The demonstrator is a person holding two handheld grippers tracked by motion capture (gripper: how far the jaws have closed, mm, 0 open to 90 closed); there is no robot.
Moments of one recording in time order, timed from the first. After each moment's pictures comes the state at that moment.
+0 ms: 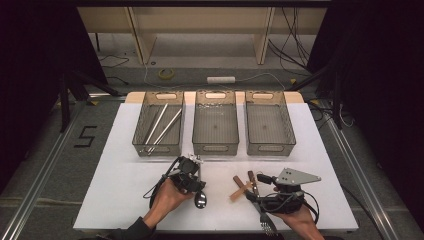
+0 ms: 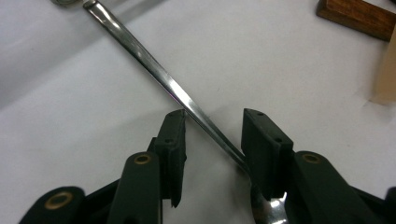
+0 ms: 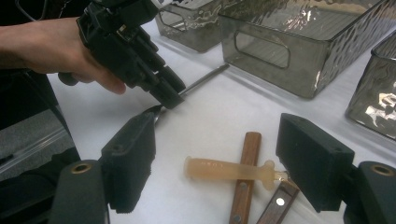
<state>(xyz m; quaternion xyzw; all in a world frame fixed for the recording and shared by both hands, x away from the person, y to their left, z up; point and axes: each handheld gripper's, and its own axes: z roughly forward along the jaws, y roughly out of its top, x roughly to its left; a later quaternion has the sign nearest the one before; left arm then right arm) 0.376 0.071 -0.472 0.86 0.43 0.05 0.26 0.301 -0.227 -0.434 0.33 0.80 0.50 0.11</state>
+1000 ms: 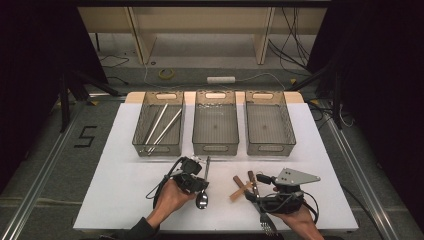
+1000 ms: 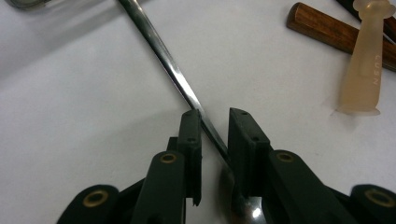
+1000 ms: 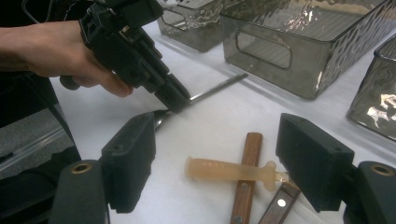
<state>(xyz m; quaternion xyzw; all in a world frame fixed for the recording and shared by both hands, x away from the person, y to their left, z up) 0.376 0.064 -0.473 0.85 0.43 0.02 0.29 0.301 -0.225 -0.433 0.33 0.80 0.50 0.11</state>
